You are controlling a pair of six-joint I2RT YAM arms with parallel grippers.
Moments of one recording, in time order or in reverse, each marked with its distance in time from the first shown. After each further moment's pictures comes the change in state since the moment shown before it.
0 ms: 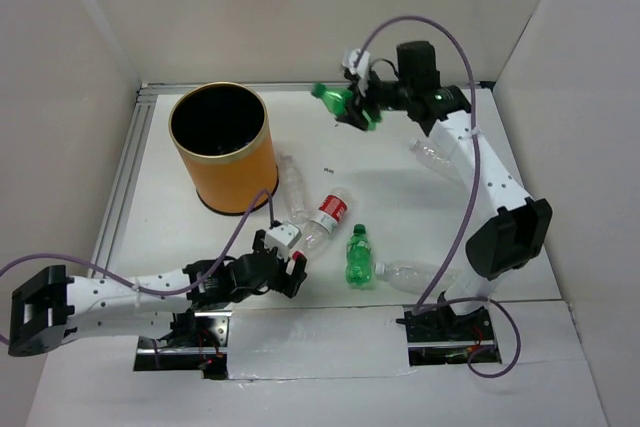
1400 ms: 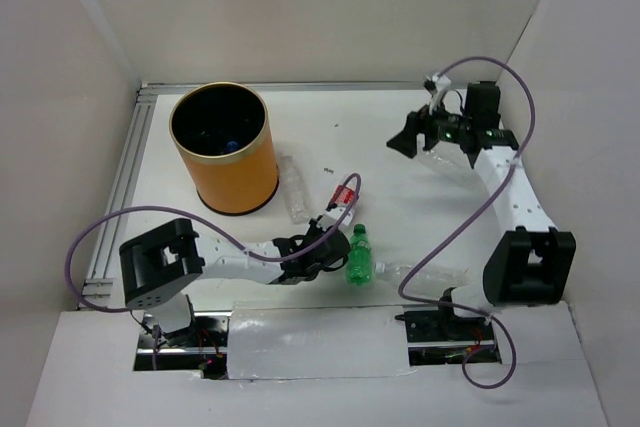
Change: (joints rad) left arm 0.019 0.732 0.409 0.145 -0.274 0.072; right arm -0.336 -0.153 -0.335 0.216 -0.174 0.463
